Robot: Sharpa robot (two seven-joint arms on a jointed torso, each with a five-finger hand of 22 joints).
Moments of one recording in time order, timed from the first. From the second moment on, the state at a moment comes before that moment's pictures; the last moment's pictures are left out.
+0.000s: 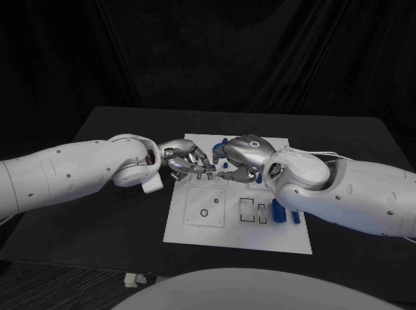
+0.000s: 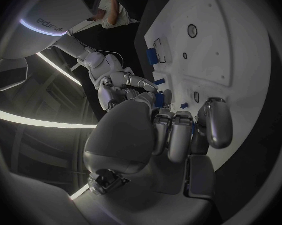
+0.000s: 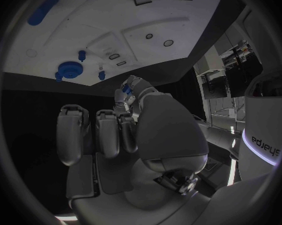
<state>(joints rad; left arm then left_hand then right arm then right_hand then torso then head) 1.23 -0.79 -0.21 1.39 -0.73 0.14 0.14 1.47 0.12 0.24 0.32 0.46 0.79 0.12 0.53 0.47 1.45 0.06 1.55 1.31 1.47 0.00 1.57 1.31 0.05 1.36 0.11 1.31 1.31 1.20 -0.62 -0.21 1.57 -1.74 -0.37 -0.18 1.31 -0.09 0.20 0.06 0.36 0.72 0.11 0.39 0.39 1.47 0.01 1.57 1.31 1.47 -0.06 1.51 1.31 0.03 1.47 0.05 1.44 1.31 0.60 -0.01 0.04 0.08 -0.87</state>
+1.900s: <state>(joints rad) 1.38 -0.42 -0.21 1.11 -0.85 0.53 -0.61 1.16 0.03 0.50 0.12 0.62 0.82 0.15 0.51 0.66 1.47 0.00 1.57 1.31 1.47 -0.05 1.57 1.31 0.05 1.46 0.06 1.41 1.31 1.22 -1.04 -0.21 1.81 -1.74 -0.67 -0.04 1.33 -0.08 0.20 0.09 0.46 0.78 0.10 0.35 0.36 1.47 0.00 1.57 1.31 1.47 -0.06 1.51 1.31 0.03 1.47 0.05 1.45 1.31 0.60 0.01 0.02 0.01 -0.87</state>
